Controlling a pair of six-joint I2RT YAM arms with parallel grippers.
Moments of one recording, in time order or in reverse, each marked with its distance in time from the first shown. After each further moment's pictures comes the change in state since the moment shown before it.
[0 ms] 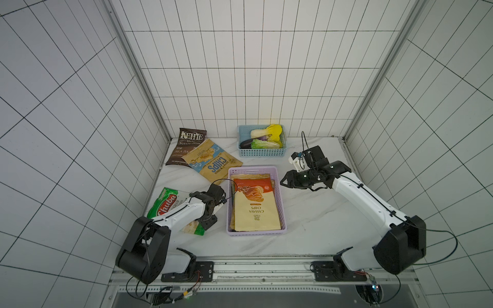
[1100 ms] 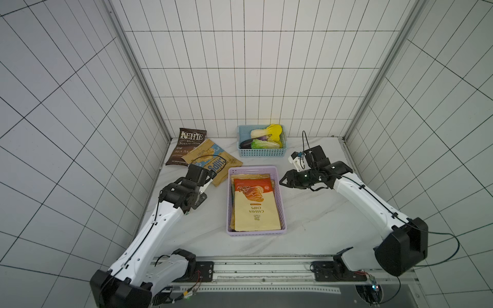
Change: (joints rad) left arm 0.073 -0.319 0.418 -0.249 -0.111 0.088; right arm -0.002 -0.022 0.000 0.018 -0.043 0.016
